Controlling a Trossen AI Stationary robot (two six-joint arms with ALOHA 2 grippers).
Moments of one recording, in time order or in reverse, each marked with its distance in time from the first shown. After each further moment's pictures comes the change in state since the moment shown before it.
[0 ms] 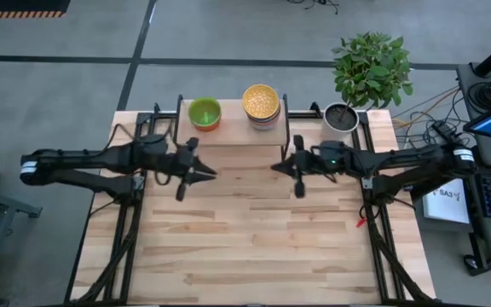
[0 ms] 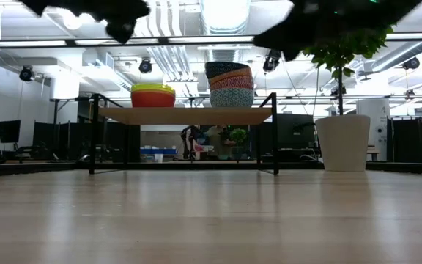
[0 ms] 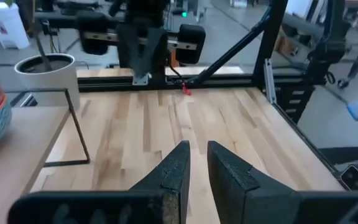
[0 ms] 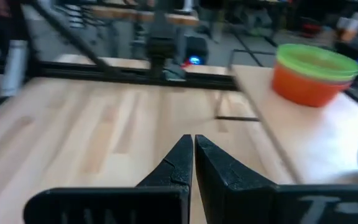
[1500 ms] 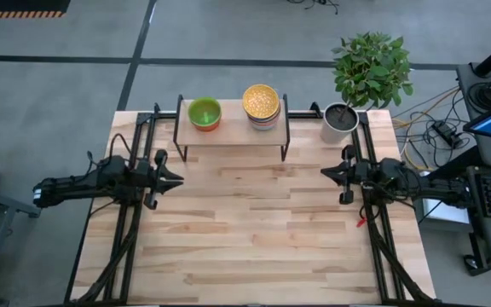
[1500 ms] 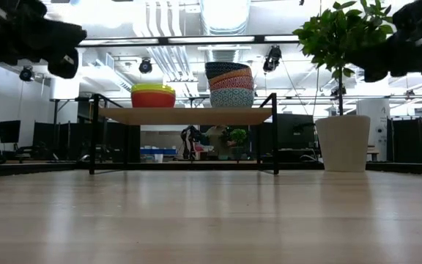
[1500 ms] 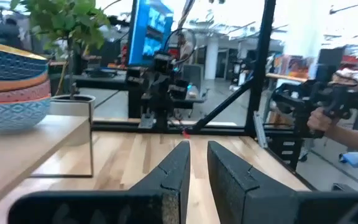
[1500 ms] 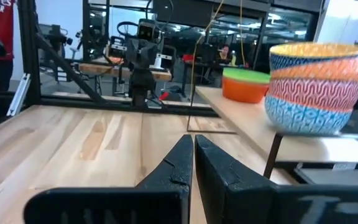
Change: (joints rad) left arm 0.003 -0.852 -0.607 0.124 -0.040 -0.119; right arm -0.001 -1.144 -0.608 -0.276 0.065 -0.017
